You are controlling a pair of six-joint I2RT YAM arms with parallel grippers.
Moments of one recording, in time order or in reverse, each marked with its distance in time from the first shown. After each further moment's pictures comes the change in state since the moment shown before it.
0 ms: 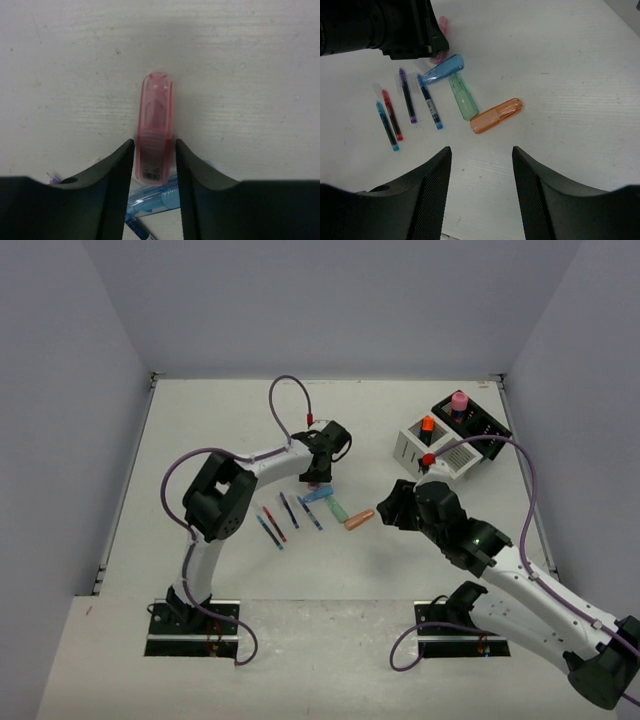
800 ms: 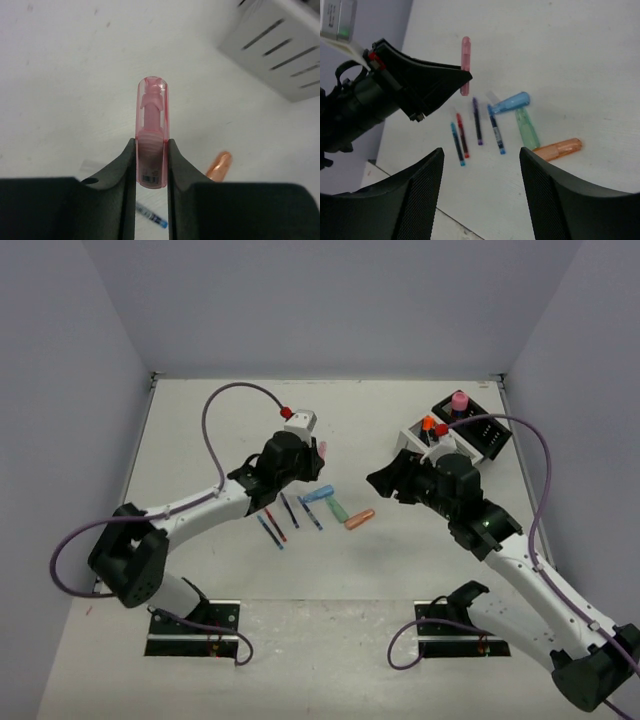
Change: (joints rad) left arm 0.016 -0.637 -0.624 0.713 0.272 0.251; right arm -0.174 0.066 0.138 0.128 -0.301 0.013
